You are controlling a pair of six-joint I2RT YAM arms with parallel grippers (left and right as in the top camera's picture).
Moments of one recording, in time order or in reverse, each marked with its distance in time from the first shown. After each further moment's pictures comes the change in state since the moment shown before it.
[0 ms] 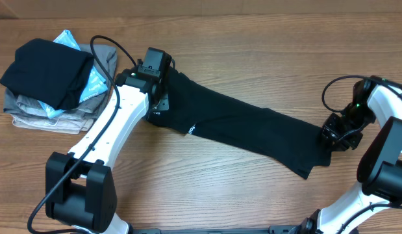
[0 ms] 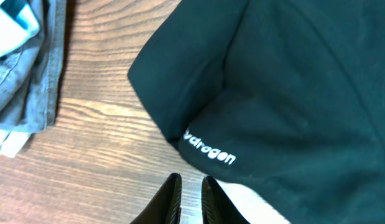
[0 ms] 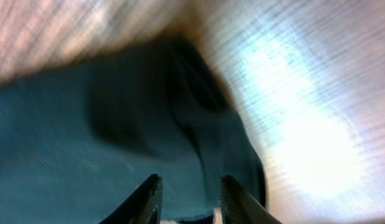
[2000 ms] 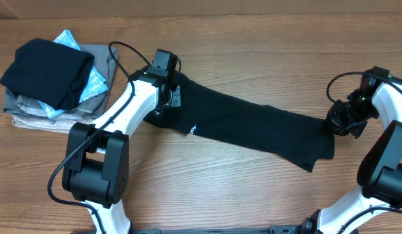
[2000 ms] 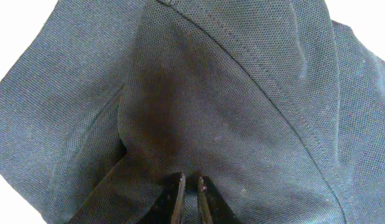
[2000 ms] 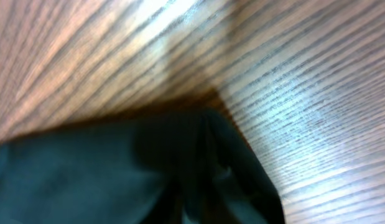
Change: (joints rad) left arm 0.000 0.185 -0.005 0.226 0.193 0.008; right arm -0.008 -0.025 0.058 0.120 -0.026 -0.016
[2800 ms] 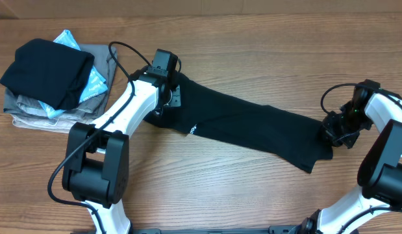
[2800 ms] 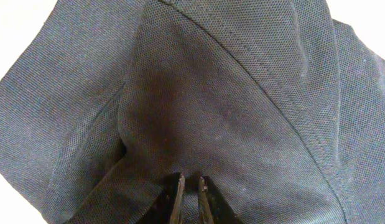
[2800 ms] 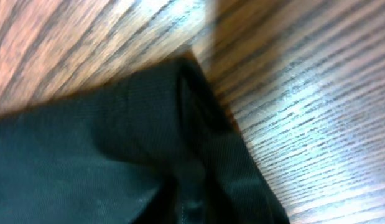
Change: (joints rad) left arm 0.000 0.000 0.000 -0.002 0.000 0.000; right arm -0.002 -0.003 -0.152 0.105 -0.010 0.006
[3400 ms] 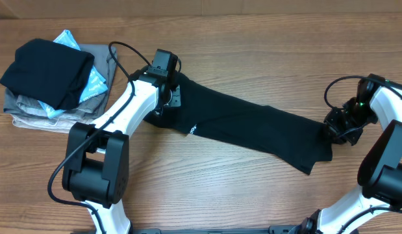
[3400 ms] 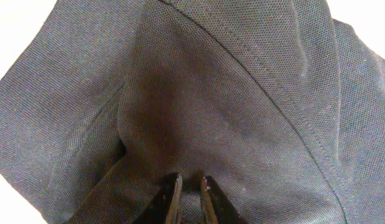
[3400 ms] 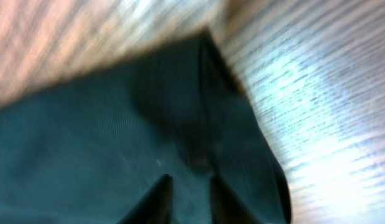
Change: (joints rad) left arm 0.000 0.000 0.000 0.000 0.000 0.000; right arm -0.002 0.002 0.100 -0.165 -0.023 -0.004
